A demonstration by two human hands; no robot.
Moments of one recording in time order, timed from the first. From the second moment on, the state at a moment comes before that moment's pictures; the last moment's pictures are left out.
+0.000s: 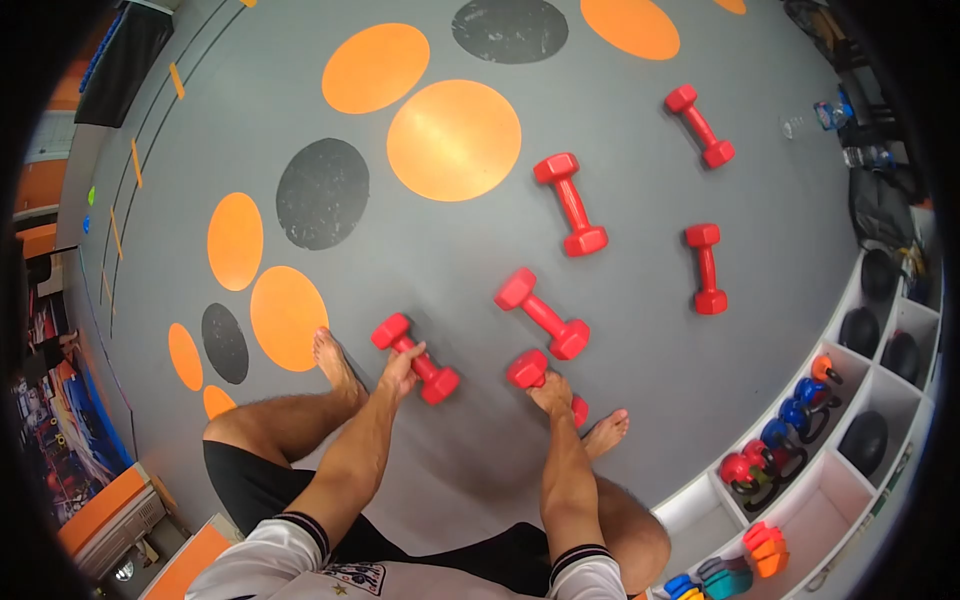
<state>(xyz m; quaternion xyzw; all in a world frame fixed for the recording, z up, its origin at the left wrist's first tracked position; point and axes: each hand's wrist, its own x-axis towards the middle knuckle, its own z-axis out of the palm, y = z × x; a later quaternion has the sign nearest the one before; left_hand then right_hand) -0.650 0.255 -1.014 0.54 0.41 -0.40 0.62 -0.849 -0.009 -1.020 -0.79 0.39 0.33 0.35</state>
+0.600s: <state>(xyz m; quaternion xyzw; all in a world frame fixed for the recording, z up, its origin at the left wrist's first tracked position) -0.747 0.346 -0.645 0.41 0.42 -0.49 0.64 -0.823 0.126 -0.669 -0.43 0.48 0.25 0.72</state>
